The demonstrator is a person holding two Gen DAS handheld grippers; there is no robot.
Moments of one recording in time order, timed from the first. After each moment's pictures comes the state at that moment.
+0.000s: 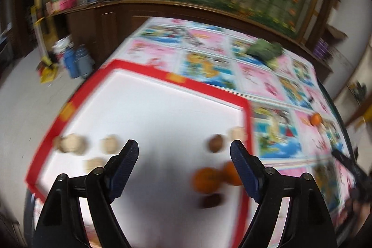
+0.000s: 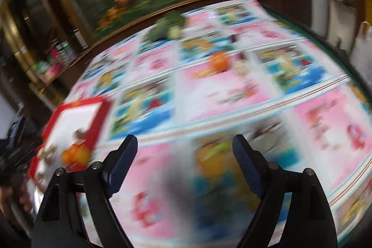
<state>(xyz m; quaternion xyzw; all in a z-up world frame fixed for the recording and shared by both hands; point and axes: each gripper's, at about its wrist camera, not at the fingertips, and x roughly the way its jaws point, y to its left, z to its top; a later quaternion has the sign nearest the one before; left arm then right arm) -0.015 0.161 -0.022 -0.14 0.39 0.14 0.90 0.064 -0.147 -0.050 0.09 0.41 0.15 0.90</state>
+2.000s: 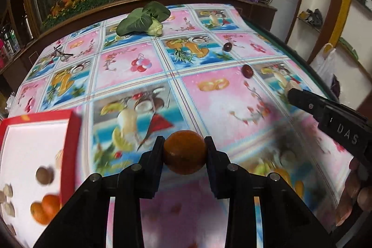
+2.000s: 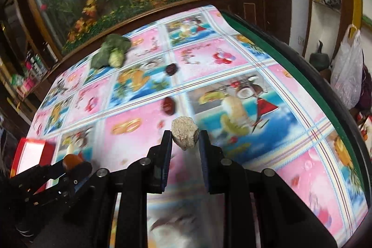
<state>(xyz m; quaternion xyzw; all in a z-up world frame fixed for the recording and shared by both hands) 0.068 -0.021 -0.044 -0.01 0.43 -0.02 0.90 0.153 -0.211 -0.052 0.08 0.40 0.10 0.91</state>
